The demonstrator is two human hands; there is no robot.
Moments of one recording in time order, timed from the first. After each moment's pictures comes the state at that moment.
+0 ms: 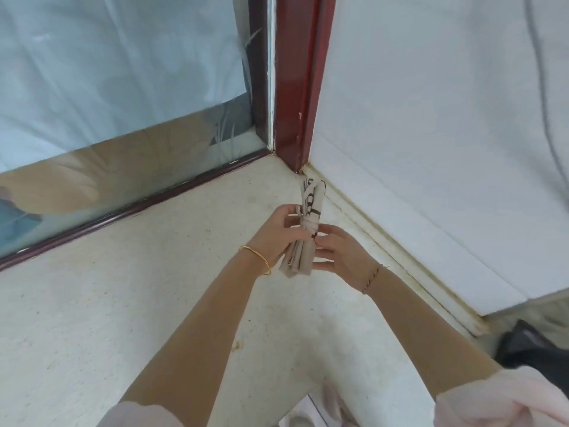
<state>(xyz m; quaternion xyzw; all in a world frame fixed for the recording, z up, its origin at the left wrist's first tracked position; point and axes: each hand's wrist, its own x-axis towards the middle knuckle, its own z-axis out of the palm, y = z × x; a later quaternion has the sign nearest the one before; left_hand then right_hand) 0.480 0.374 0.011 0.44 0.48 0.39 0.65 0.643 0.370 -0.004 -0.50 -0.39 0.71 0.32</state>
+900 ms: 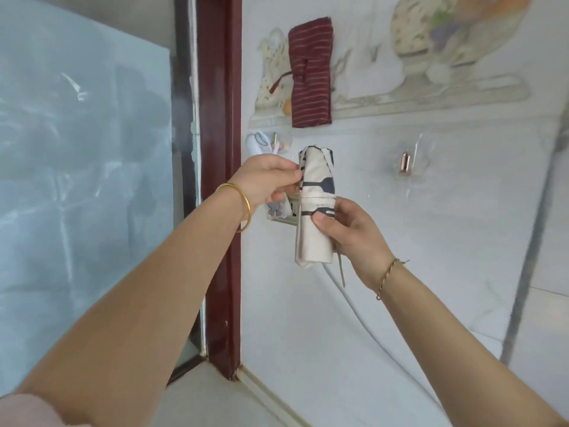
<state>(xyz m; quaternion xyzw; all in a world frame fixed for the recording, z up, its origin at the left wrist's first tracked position) 0.578 0.424 0.420 0.68 0.33 0.51 0.41 0.738 0.383 0.348 -0.36 -0.63 0.33 0.61</state>
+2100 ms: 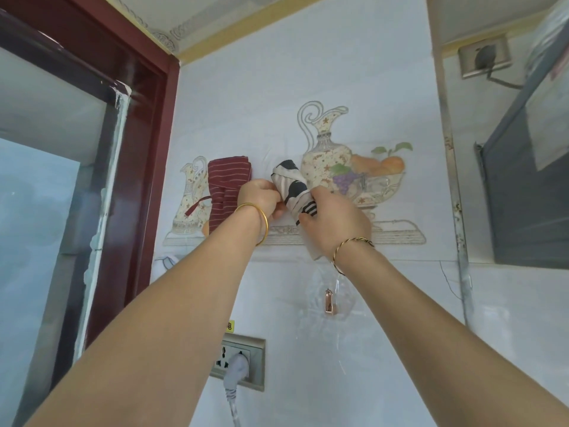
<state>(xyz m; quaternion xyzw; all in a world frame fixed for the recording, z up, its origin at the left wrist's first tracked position) 0.725 0.519 0.590 0.62 0.21 0.64 0.39 0.813 0.412 0.551 -0.64 -0.56 -0.33 0.41</state>
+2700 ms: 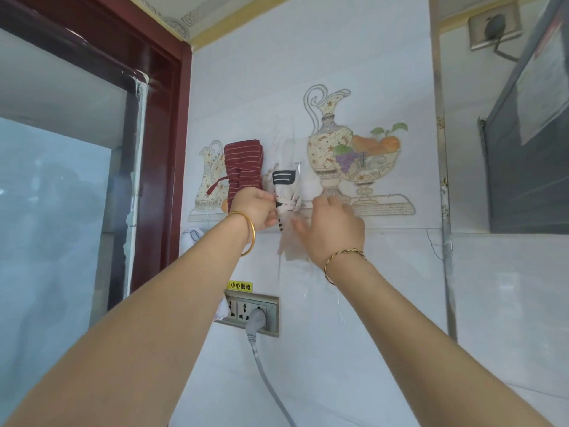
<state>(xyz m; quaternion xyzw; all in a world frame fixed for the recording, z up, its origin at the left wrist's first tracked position) 0.682 0.468 0.535 0.63 0.28 0.60 0.41 0.782 0.383 0.499 -0.69 -0.54 -0.31 0.38</state>
